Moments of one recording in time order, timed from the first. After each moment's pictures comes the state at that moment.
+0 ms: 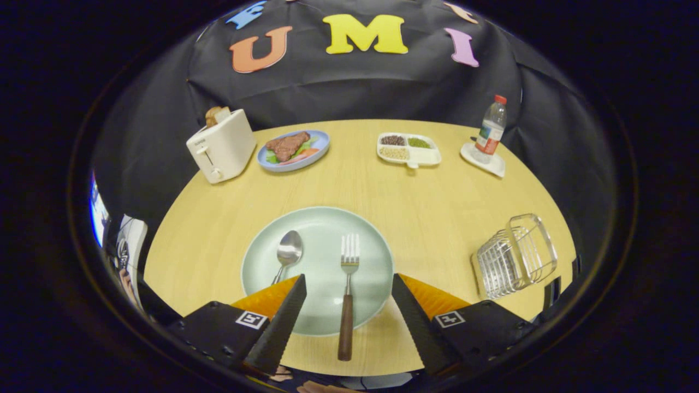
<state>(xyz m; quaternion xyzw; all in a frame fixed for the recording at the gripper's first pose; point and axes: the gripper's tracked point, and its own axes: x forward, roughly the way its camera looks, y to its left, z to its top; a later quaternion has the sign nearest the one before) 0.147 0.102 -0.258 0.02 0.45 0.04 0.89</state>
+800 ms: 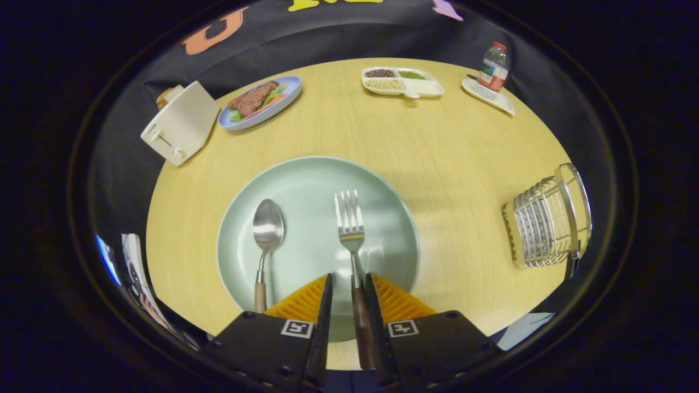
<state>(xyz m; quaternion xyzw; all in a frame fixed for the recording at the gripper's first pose) 0.146 0.106 -0.308 0.05 0.59 -0.01 0.81</state>
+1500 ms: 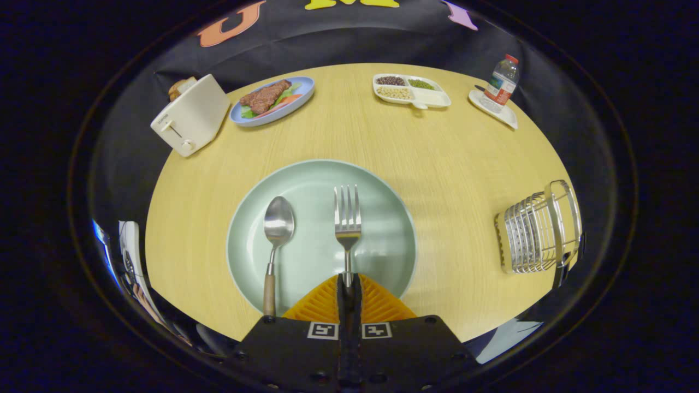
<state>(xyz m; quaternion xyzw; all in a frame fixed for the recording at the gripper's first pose) 0.144 0.109 -0.274 0.03 0.56 0.01 0.83</state>
